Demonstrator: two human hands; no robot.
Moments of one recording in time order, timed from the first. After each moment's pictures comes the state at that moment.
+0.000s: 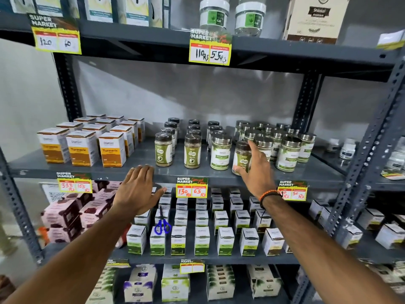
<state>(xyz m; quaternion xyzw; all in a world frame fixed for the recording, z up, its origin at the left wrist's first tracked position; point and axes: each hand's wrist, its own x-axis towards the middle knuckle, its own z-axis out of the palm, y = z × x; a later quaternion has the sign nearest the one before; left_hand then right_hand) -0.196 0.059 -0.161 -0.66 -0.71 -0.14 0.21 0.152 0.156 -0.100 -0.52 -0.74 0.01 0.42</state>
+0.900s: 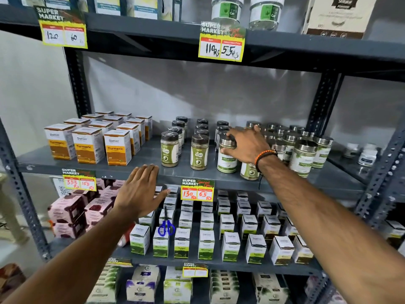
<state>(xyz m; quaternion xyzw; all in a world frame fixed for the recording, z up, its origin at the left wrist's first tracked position) -0.200 0.062 -0.167 -0.66 -0.70 -0.14 0.24 0.100 0.223 -0.022 -0.44 -0.86 -0.18 0.20</state>
